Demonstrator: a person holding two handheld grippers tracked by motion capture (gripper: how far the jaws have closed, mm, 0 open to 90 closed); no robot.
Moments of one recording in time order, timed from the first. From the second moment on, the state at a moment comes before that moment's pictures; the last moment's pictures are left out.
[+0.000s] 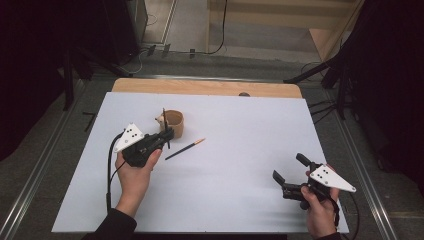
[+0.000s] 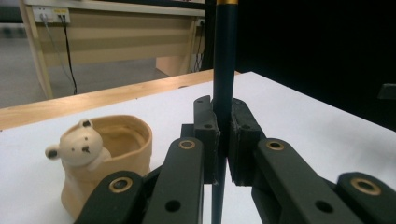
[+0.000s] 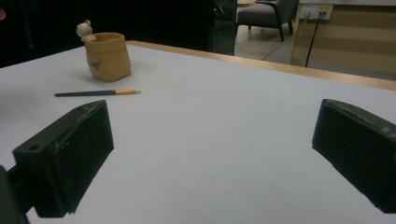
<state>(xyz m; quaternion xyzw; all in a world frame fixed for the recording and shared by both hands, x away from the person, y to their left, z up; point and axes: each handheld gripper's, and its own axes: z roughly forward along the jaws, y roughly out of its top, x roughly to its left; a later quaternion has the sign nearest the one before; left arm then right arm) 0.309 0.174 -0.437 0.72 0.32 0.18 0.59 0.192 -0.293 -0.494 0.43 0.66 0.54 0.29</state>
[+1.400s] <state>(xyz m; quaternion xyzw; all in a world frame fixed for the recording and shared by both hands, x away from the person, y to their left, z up) 0.400 0.162 -0.433 0.68 0.38 0.23 0.59 0.192 -0.289 -0.495 0.42 0.66 0.55 0.27</state>
